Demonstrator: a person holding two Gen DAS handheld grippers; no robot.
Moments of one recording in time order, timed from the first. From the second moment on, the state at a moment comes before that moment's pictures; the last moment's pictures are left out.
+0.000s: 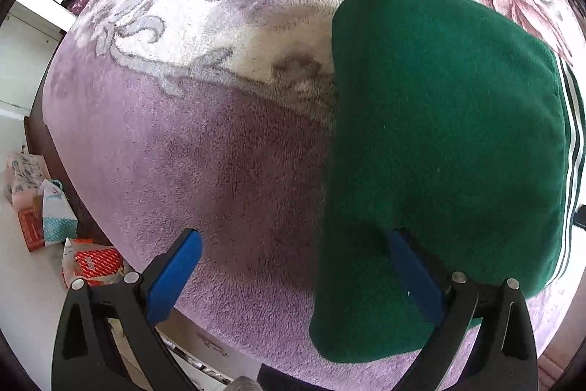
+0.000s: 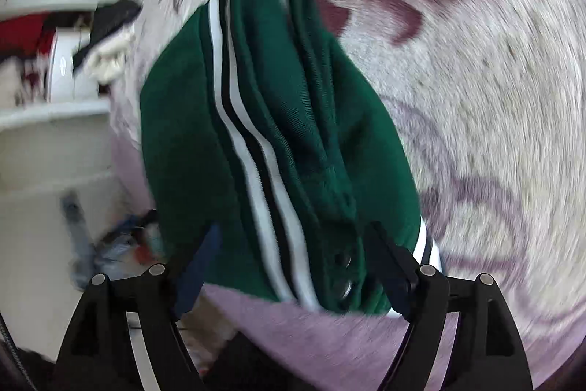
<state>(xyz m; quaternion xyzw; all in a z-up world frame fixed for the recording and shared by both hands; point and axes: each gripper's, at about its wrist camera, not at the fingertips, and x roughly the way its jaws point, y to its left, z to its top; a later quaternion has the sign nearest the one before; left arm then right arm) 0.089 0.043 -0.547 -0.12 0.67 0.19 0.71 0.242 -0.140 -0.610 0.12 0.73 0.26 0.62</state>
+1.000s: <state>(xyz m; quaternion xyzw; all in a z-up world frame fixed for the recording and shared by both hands) 0.135 0.019 -0.560 -0.06 0.67 0.16 0.73 0.251 -0.214 -0.627 0.13 0.74 0.16 0.64</state>
